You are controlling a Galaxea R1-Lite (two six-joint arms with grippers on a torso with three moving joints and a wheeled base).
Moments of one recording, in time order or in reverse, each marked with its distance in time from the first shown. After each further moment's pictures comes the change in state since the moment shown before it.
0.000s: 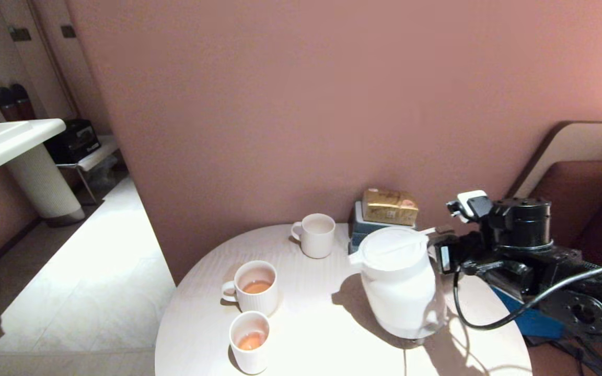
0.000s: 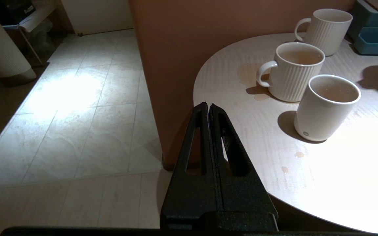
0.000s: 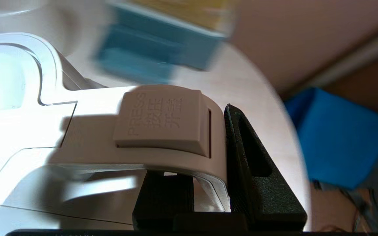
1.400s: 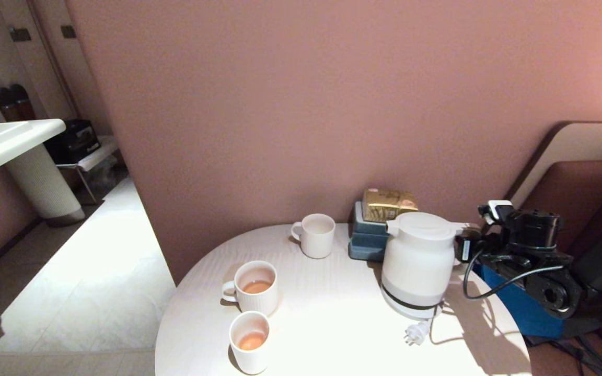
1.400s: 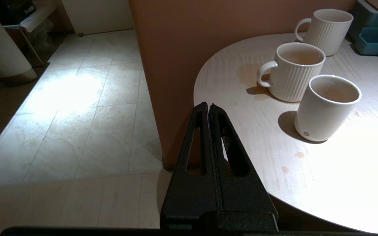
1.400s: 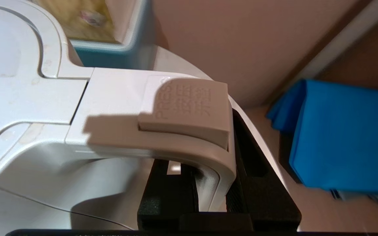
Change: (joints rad) left arm 0.000 0.000 0.000 0.000 0.000 0.000; right arm -0.292 0.322 -0.088 -0.285 0.198 0.044
